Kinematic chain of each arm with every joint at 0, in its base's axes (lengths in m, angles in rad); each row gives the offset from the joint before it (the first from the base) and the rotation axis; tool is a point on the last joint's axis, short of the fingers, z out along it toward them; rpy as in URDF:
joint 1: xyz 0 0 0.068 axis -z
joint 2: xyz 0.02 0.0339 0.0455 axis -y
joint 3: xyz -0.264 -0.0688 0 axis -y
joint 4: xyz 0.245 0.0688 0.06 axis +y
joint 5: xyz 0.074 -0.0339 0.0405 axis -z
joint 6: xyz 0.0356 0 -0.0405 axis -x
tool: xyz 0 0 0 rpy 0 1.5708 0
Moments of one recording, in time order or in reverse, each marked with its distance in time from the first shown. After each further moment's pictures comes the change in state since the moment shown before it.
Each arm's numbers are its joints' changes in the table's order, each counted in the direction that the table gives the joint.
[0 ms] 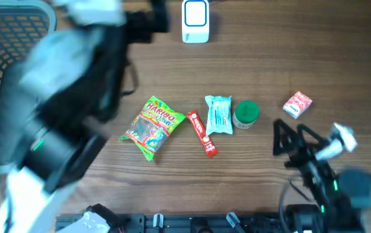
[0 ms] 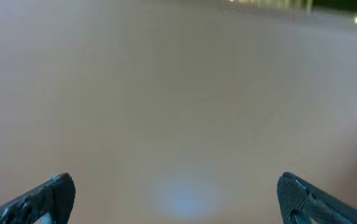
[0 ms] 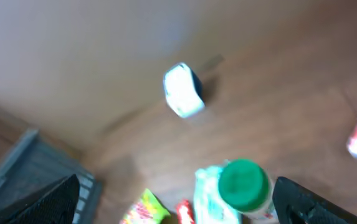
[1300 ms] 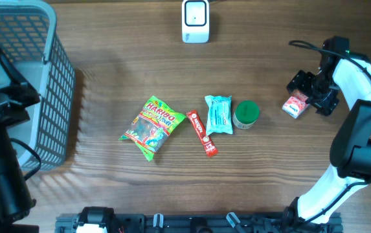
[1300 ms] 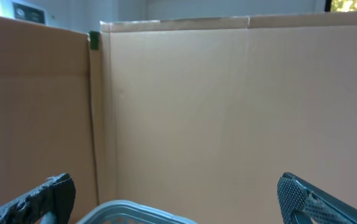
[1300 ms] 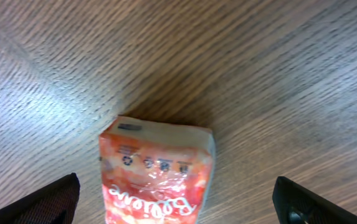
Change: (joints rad) left arm -0.520 0.481 -0.289 0.087 0.060 -0.108; right arm 0.235 -1.700 0.913 0.485 0.280 0.206
